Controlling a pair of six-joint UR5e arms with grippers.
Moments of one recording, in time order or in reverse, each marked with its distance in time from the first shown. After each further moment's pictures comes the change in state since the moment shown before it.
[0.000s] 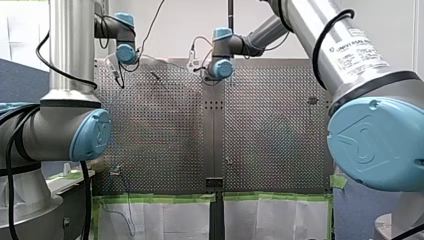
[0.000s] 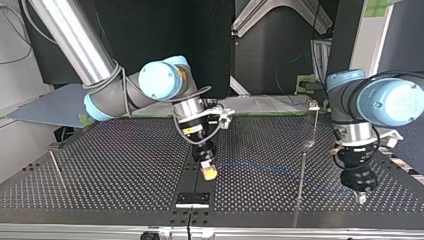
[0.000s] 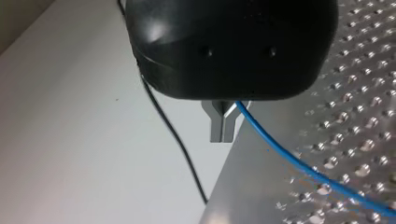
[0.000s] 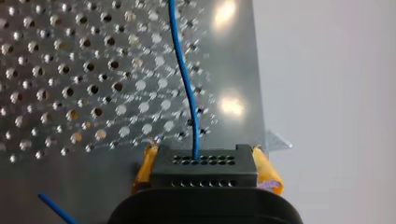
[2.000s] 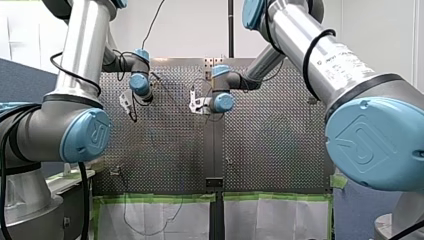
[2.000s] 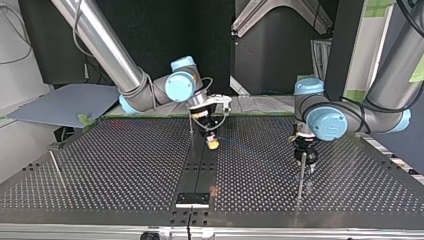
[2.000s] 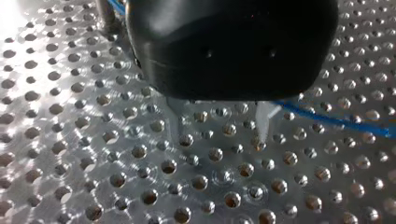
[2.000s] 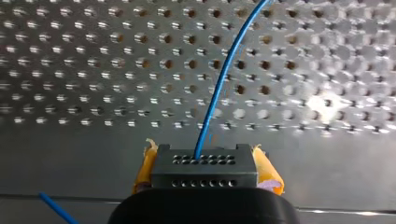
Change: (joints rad) left arm -0.089 -0.261 0.000 -0.082 -0.020 -0.047; right arm -0.006 0.176 0.075 0.022 0.017 -0.049
